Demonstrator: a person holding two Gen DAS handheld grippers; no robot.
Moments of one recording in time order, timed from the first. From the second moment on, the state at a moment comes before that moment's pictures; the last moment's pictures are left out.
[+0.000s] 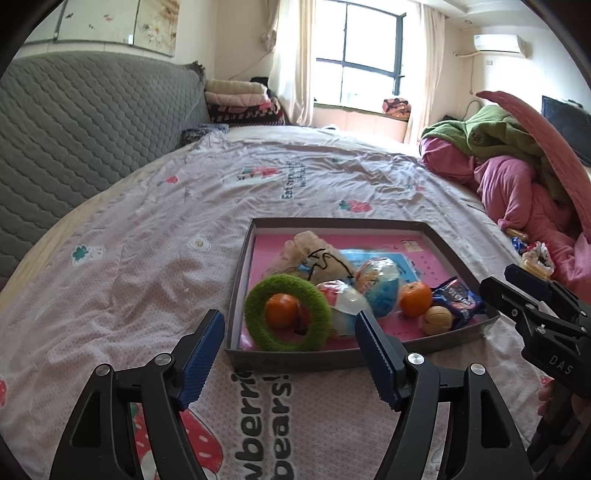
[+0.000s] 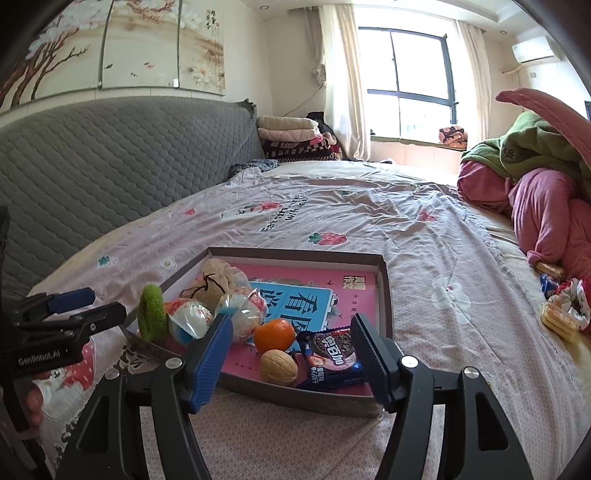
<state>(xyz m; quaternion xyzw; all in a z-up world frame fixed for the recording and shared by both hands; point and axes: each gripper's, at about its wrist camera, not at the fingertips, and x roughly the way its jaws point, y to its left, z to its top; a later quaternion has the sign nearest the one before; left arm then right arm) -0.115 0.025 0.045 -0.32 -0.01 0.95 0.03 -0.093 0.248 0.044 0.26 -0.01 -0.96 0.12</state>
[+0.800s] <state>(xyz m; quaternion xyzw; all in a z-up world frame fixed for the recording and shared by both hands) -0.088 0.038 0.033 -0.32 0.01 0.95 0.00 -0.039 0.251 0.042 0.25 -0.02 -0.96 0.10</state>
